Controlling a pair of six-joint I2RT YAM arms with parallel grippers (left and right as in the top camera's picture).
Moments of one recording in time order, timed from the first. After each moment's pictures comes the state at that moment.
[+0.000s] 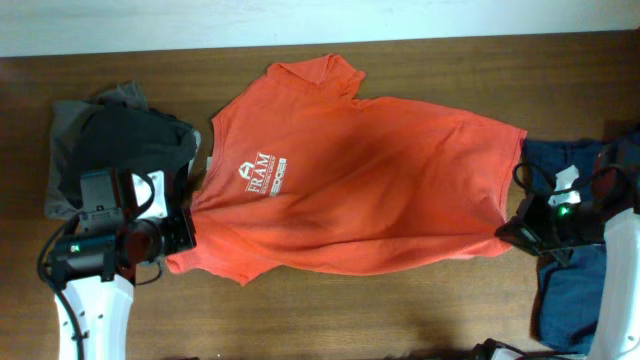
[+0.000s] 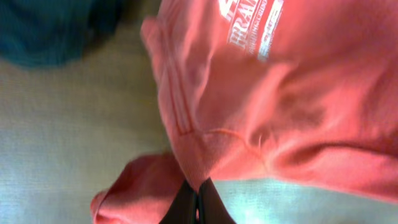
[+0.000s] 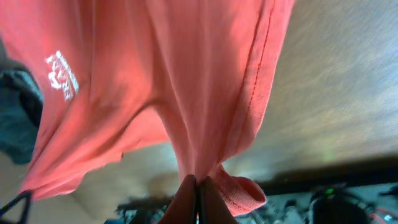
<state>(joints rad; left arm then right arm) 0.15 1.13 1.03 -1.05 0.26 -0.10 -0.46 1.32 1.27 -1.52 -0.47 0.21</state>
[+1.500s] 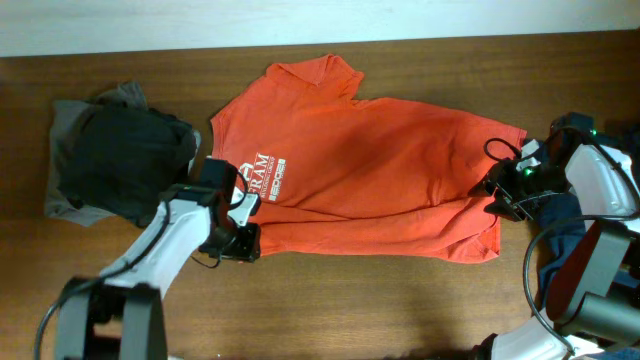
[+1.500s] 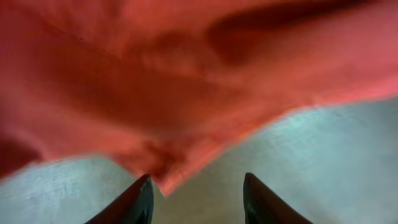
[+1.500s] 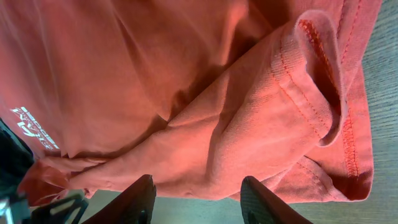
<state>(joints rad) -0.19 1.64 0.93 -0.85 0.19 0.03 -0.38 1.79 1.27 -1.11 -0.49 0.23</state>
